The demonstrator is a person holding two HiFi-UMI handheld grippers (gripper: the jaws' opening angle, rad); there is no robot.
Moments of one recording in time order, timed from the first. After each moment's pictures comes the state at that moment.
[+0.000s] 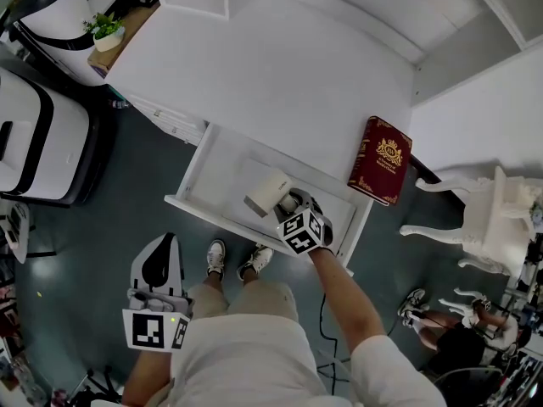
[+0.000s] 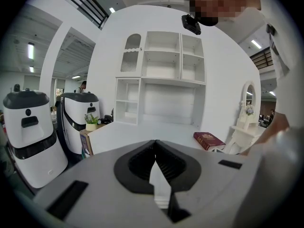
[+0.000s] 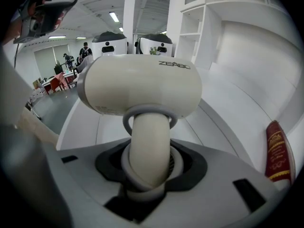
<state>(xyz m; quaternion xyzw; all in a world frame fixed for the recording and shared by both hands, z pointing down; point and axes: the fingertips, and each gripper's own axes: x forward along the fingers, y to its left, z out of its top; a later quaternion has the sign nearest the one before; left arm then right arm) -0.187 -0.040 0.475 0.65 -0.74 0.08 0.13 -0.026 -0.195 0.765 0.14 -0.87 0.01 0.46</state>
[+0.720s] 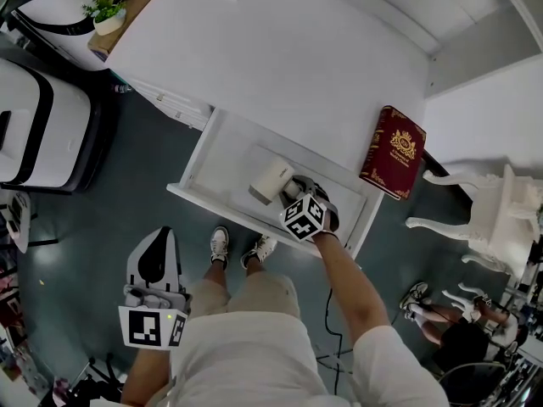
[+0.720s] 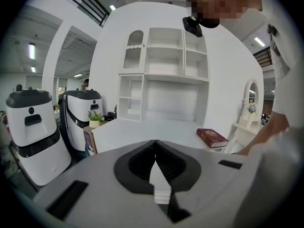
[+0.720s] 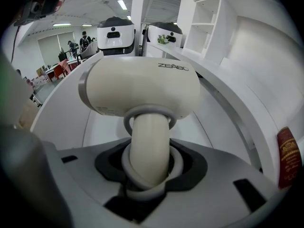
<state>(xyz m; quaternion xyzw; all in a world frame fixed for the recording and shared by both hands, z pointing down) -0.200 -0.035 0.491 0.64 -0.75 0.09 0.15 -0.028 -0.200 0.810 0.11 -0.85 -0.02 0.52</state>
